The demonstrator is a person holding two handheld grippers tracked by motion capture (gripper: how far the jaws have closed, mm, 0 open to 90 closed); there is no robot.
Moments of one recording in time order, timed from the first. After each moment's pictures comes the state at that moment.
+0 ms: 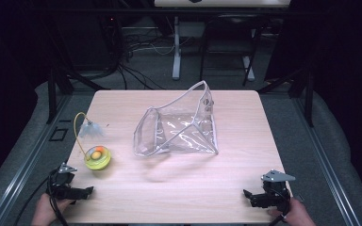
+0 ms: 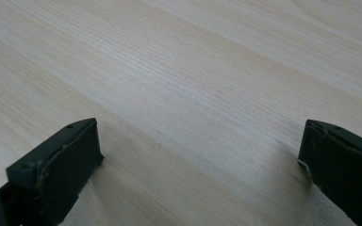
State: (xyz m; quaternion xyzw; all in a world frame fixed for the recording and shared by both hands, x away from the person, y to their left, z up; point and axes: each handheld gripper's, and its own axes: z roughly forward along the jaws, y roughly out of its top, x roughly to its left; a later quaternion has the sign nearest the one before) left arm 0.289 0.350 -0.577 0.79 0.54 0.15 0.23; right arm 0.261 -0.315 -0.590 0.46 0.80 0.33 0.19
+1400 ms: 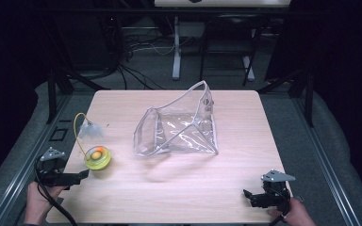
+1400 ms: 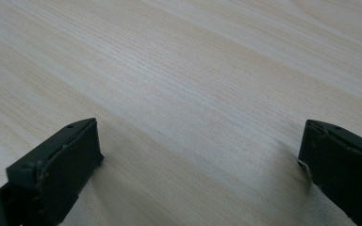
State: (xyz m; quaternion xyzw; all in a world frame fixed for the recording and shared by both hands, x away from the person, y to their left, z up) left arm 0.300 0.353 -0.508 0.76 0.52 0.17 0.34; right arm 0.261 -0.315 -0.590 0.46 0.80 0.33 0.19
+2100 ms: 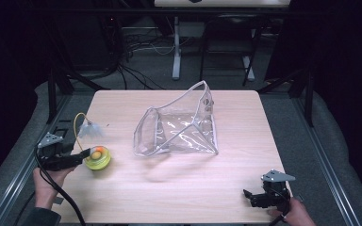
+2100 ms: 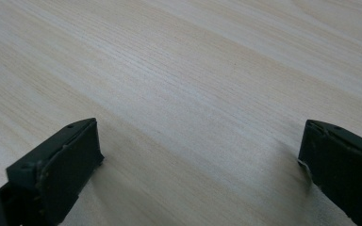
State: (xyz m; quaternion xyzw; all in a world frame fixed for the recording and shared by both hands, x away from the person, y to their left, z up) left arm 0.327 0.346 -0.488 0.73 0.53 0.22 0.38; right arm 0.261 -0.315 -0.590 0.46 0.80 0.33 0.19
